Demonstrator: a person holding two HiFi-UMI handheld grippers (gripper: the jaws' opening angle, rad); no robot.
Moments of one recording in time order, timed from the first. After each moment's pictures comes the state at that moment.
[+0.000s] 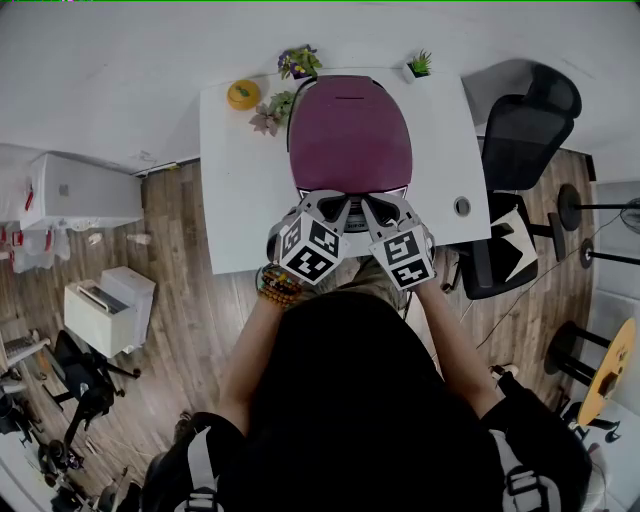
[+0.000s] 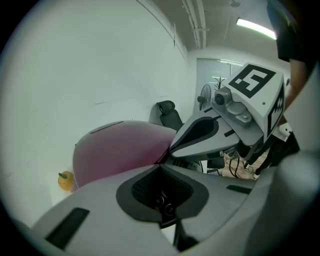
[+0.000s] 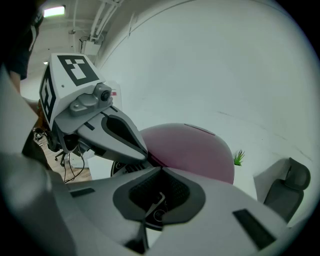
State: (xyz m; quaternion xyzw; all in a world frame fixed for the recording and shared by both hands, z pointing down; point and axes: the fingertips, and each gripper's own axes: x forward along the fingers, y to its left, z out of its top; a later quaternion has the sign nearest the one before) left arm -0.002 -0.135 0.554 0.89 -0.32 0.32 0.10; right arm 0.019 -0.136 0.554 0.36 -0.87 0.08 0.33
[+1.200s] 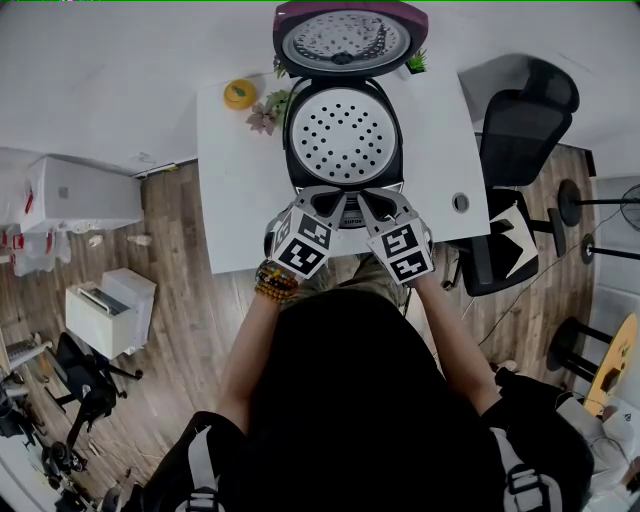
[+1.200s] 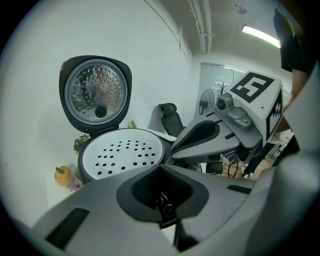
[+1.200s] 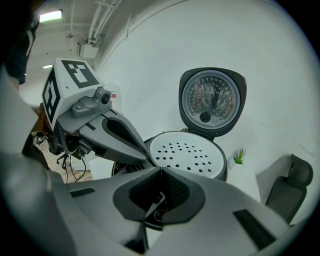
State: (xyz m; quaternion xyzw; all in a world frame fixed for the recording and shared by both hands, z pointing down) left arm -0.005 -0.138 0.554 0.89 -0.32 0.30 0.13; right arm 0.019 -0.138 0.554 0.36 -0.87 0.09 0.32
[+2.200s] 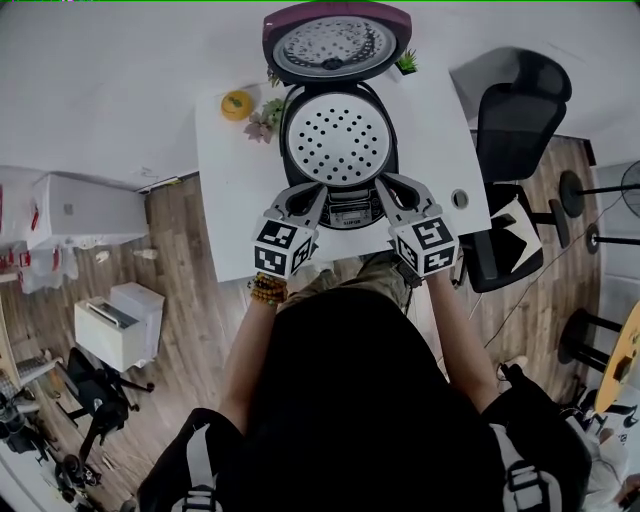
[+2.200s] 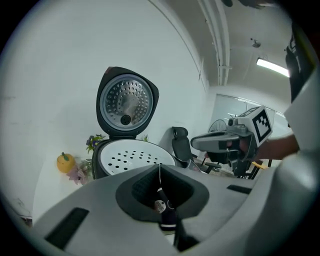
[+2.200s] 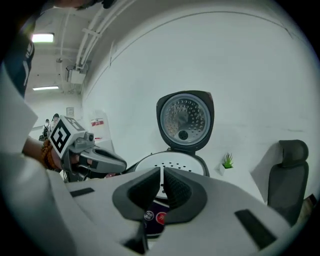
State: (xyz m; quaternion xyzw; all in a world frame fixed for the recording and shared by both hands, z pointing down) left arm -0.043 -0.154 0.534 0.89 -0.39 0.14 0.19; right arm 0.057 -0.162 0.505 0.43 -0.88 0.11 0.18
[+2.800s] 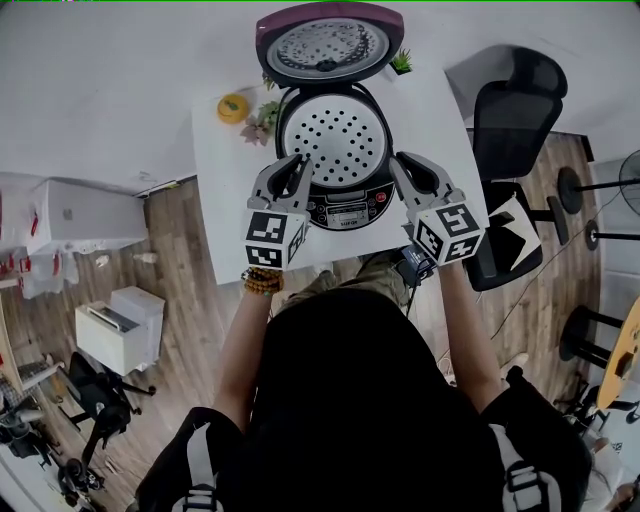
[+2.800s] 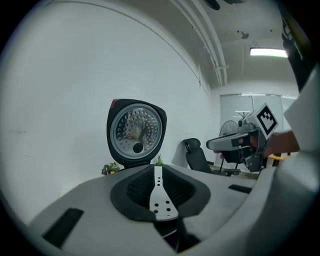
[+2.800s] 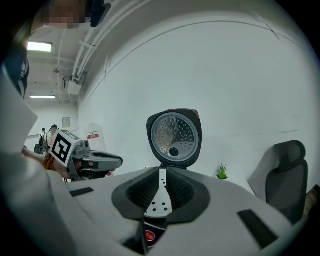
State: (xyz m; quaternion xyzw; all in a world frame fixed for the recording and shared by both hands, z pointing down) left arm -0.064 -0.196 0.473 0.87 -0.47 0.11 0.09; right arm 0.085 -0.190 0.453 0.45 -0.88 0.11 0.12
